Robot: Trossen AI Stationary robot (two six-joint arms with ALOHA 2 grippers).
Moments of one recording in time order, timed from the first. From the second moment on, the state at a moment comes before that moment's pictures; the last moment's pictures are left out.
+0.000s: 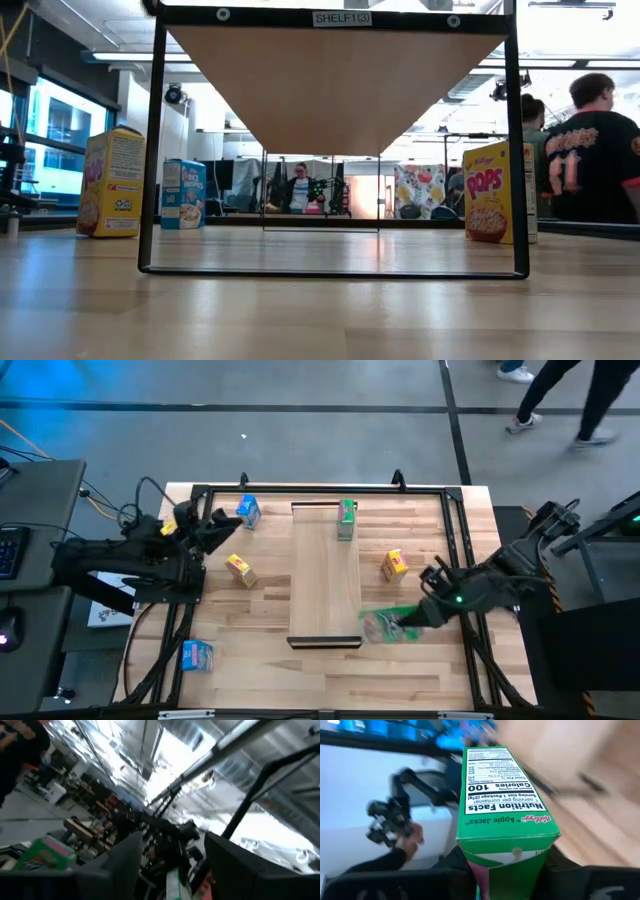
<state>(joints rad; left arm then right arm) 0.02 0.51 0.48 0.46 -0.09 -0.63 0.67 1.06 1.20 -0.62 0.28 1.56</state>
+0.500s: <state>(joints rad) 0.04 1.04 0.88 0.24 0.23 -0.86 0.40 1.21 1.20 -0.48 0.15 1.12</state>
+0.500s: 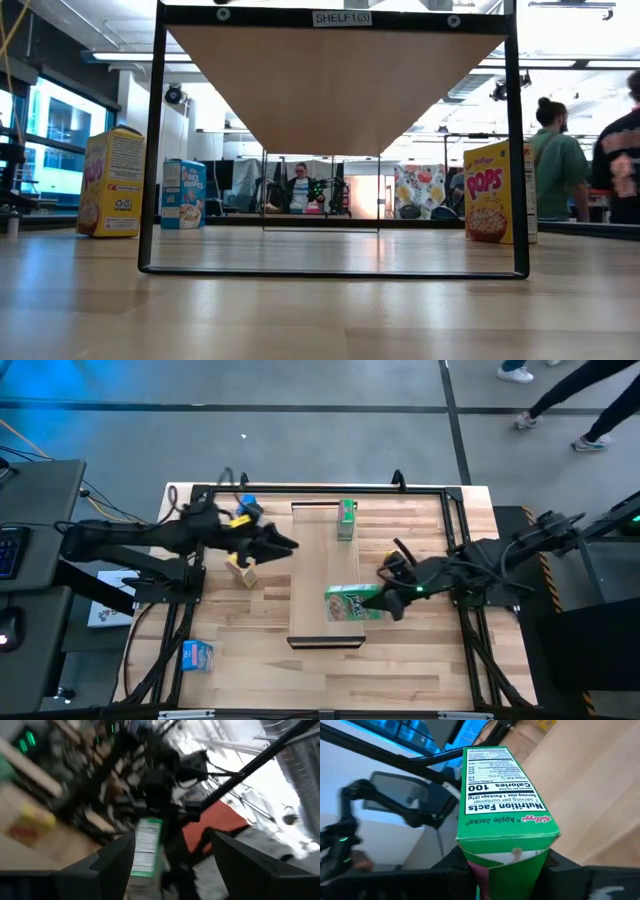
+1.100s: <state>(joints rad) -0.01 1.34 0.90 0.23 0.50 -1.02 0.30 1.43 1.20 -0.25 -0.05 0.92</state>
